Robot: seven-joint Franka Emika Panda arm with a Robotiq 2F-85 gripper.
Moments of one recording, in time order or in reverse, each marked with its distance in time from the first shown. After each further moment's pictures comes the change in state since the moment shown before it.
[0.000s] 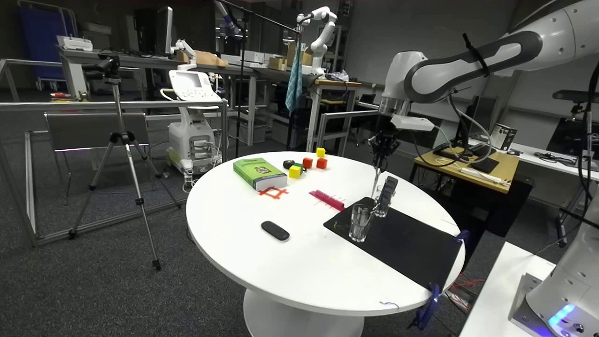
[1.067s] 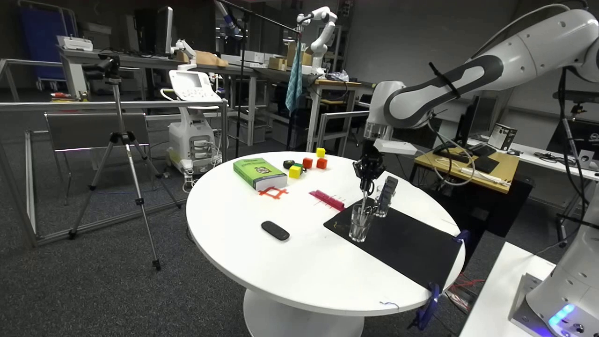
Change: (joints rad) arm 0.029 0.172 0.003 0.021 0.101 0.092 0.002
